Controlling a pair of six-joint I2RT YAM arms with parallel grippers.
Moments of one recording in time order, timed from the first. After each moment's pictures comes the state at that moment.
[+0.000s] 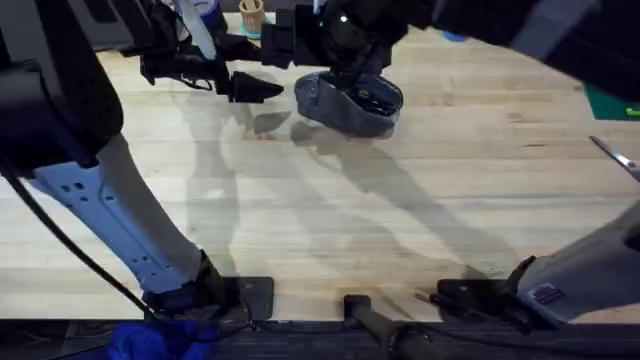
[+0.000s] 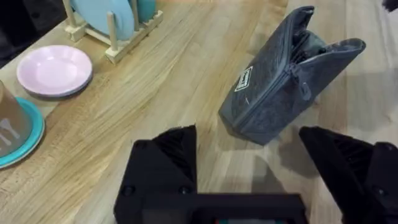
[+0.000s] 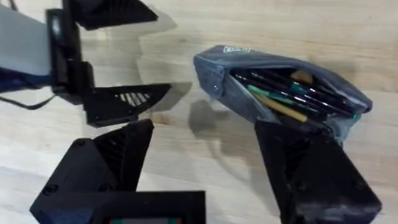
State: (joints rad) left arm 0.24 2.10 1.44 -0.76 1.19 1.19; right arm 0.78 1.82 1.74 -0.91 0.22 0.70
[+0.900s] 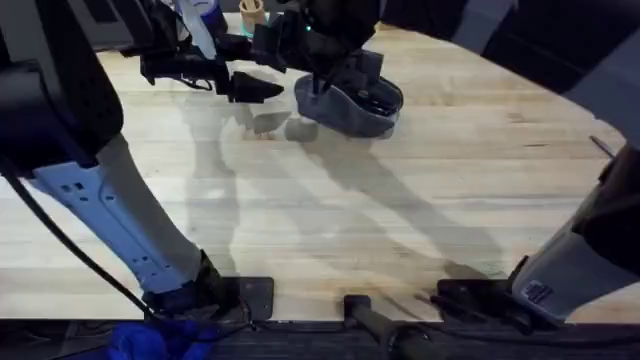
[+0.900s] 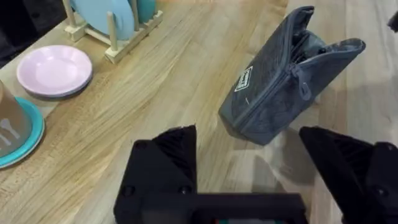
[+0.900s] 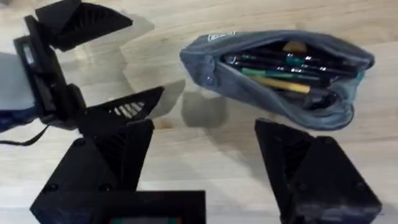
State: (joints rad) left arm 0.24 2.10 1.44 -0.76 1.19 1.19; right arm 0.83 1.94 1.90 -1.08 0.32 0.98
